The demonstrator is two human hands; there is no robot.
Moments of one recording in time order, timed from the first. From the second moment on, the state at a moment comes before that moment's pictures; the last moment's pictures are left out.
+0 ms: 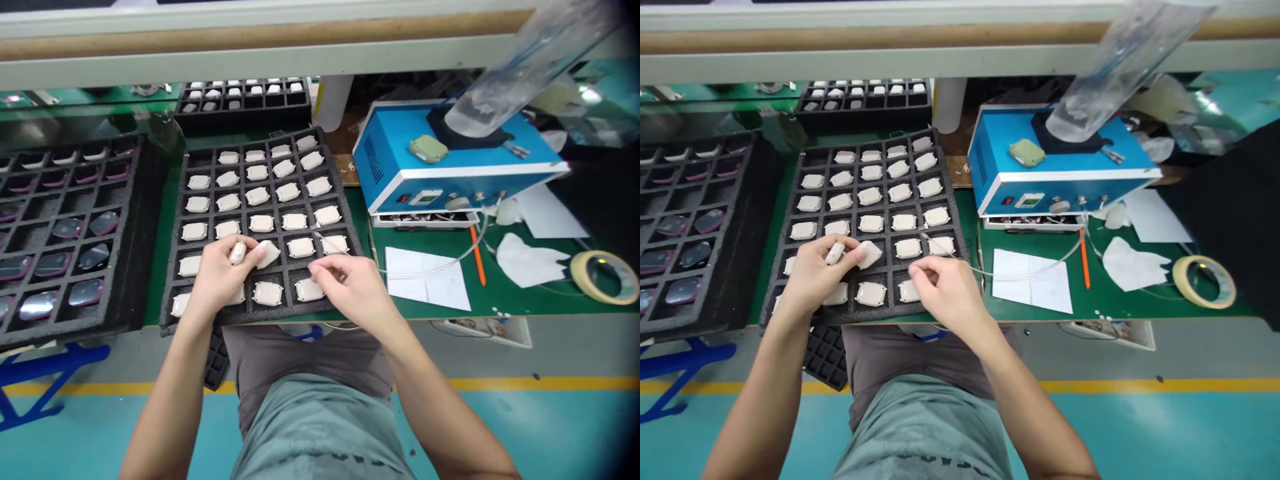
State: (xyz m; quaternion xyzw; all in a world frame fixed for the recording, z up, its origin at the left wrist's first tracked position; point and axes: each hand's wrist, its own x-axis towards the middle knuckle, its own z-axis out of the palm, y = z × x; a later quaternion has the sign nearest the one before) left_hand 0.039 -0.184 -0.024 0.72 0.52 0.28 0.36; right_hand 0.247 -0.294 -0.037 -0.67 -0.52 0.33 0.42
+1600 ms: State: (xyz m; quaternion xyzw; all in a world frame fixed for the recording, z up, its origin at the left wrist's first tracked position) left_hand 0.069 -0.197 -0.031 0.73 0.63 0.25 0.11; right_hand 0.262 -0.299 -0.049 -0.70 -0.35 0.34 0.52
